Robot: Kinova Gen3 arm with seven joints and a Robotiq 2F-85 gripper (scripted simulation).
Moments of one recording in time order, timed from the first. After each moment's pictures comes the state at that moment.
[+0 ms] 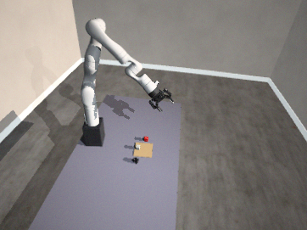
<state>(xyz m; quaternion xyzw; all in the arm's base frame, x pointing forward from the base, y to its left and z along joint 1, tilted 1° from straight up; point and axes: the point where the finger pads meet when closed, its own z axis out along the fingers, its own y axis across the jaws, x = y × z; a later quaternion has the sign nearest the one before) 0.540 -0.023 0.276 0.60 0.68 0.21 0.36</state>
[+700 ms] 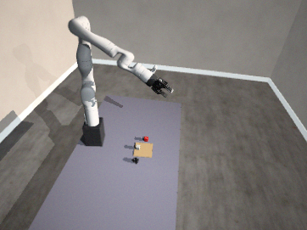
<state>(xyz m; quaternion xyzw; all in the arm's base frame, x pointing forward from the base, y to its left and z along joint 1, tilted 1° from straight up) 0.540 -0.063 0.399 0.77 0.37 0.42 0.29</state>
